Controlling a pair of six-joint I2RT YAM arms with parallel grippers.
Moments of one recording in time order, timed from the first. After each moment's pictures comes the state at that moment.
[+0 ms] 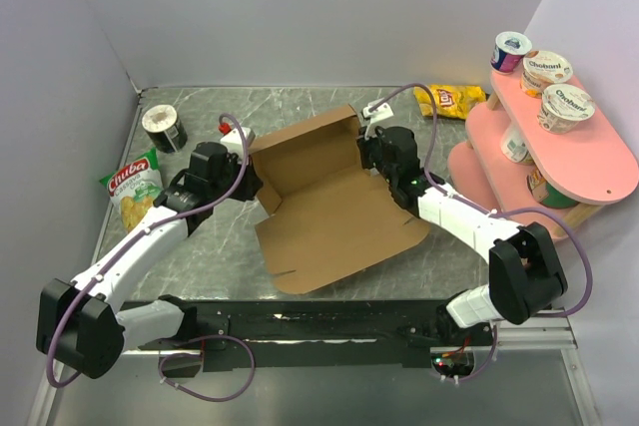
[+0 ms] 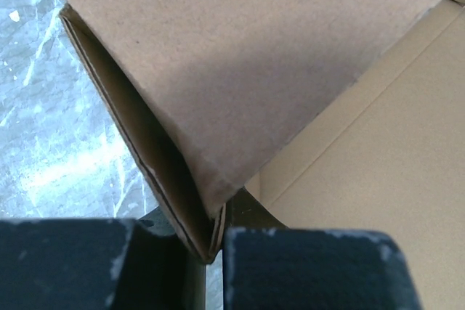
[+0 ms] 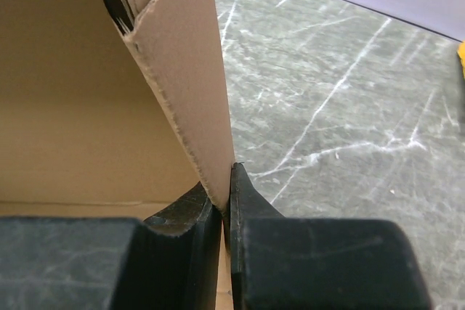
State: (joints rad) left arm -0.41 1.14 0.85 -0.26 0.14 -0.22; right arm 0.49 1.42 0.92 0.22 0.13 -0.02
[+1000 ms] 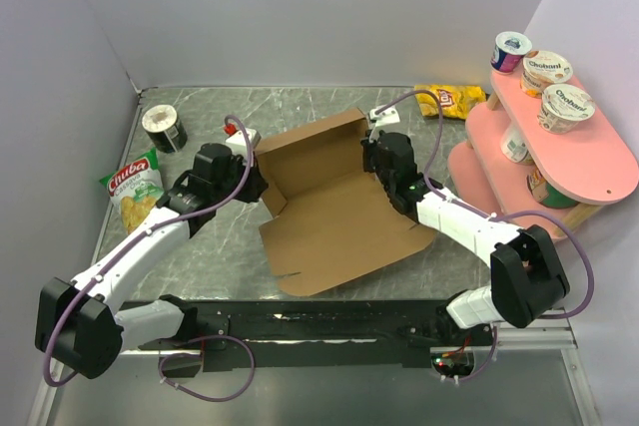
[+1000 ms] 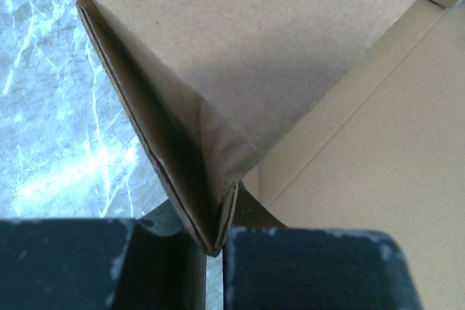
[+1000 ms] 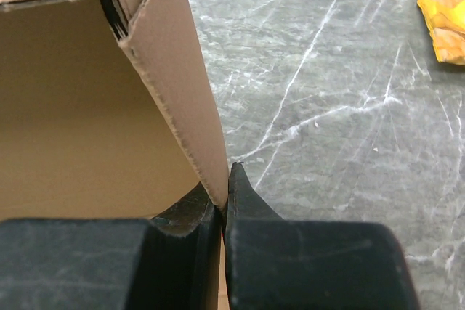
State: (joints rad) left arm -0.44 1.14 0.85 -0.24 0.15 -0.23; right arm 0.52 1.40 0.89 0.19 0.32 0.07
